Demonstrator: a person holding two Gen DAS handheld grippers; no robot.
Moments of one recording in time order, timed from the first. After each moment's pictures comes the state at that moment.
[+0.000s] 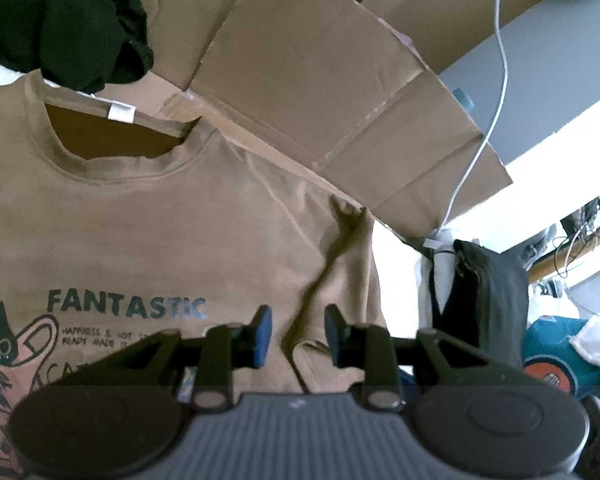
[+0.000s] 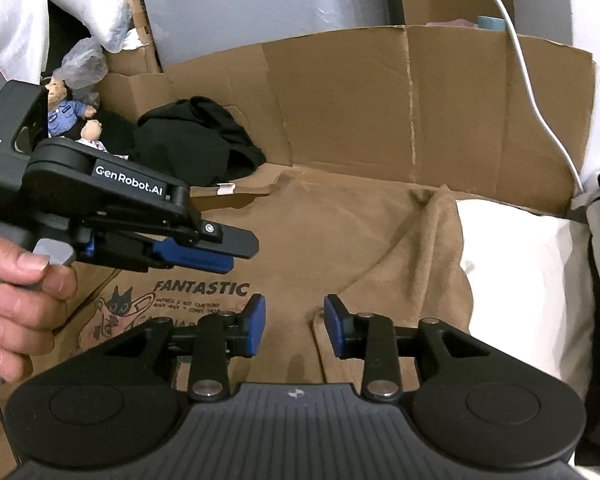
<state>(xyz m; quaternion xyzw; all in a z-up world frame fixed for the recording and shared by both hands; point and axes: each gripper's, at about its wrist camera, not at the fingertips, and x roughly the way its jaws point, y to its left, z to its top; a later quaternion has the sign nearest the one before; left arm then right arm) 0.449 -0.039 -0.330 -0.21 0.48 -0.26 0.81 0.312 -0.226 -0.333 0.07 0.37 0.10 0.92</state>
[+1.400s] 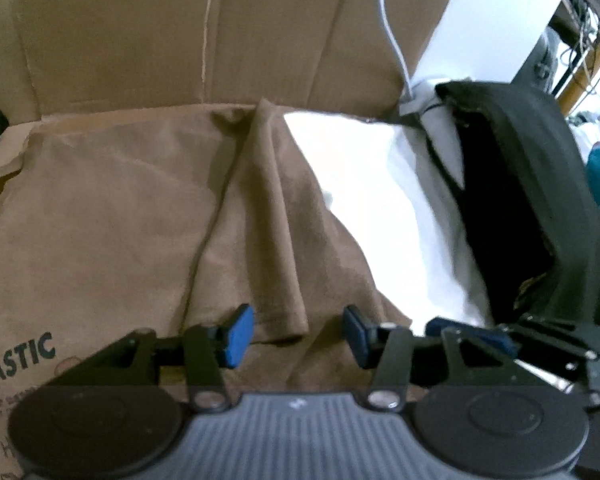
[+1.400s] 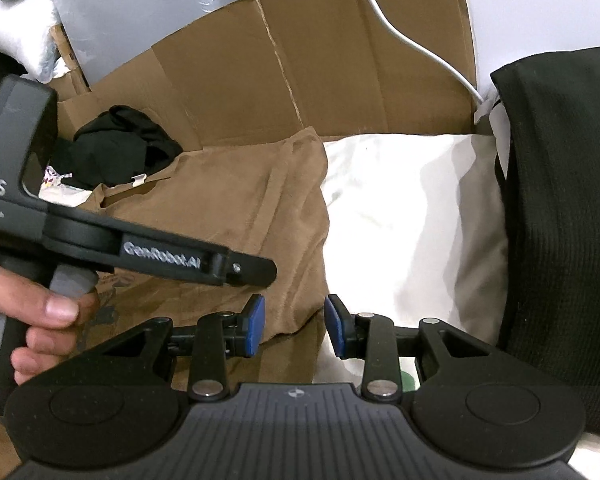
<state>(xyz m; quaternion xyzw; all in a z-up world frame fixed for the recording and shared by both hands) 0.422 -0.186 -0.386 0.04 0.49 -0.30 0.82 0.294 -0.328 -0.381 0.14 0.39 0.05 0.91</state>
